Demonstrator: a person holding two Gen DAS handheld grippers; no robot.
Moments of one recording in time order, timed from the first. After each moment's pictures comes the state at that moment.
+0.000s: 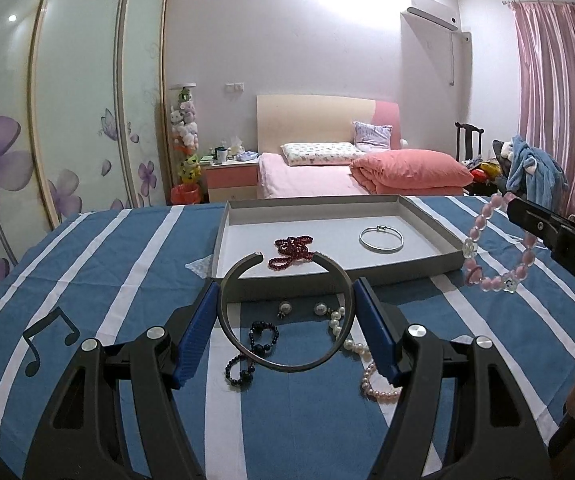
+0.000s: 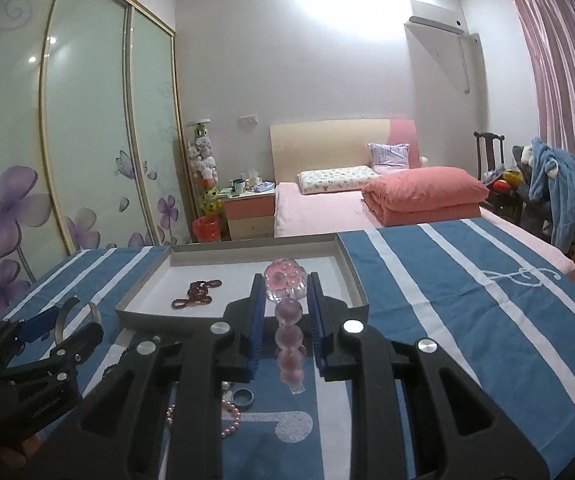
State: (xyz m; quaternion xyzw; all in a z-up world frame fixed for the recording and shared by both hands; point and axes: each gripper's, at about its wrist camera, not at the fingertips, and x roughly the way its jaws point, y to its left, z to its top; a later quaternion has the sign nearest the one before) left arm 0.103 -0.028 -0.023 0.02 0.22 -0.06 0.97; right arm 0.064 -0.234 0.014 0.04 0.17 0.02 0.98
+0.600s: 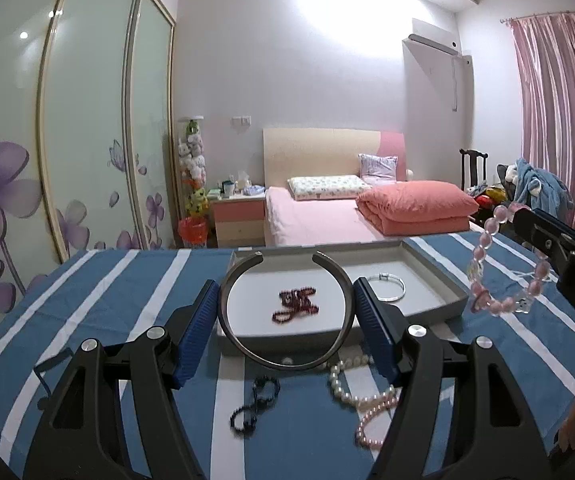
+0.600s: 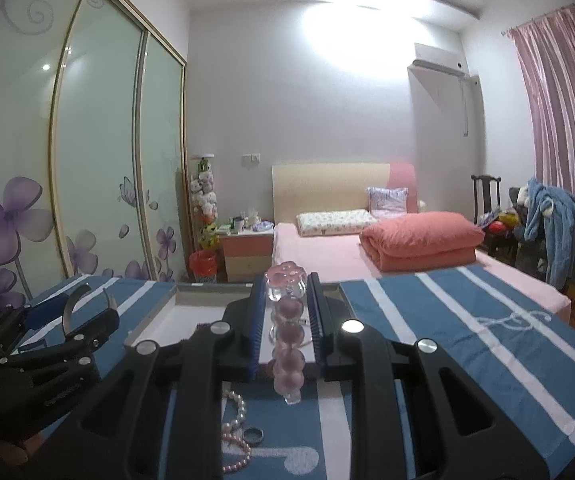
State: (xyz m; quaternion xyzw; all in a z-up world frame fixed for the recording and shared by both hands) left arm 0.109 -0.033 0.009 0.02 0.16 -0.04 0.99; right arm 0.051 -0.217 0.041 0.02 0.09 0.01 1.00
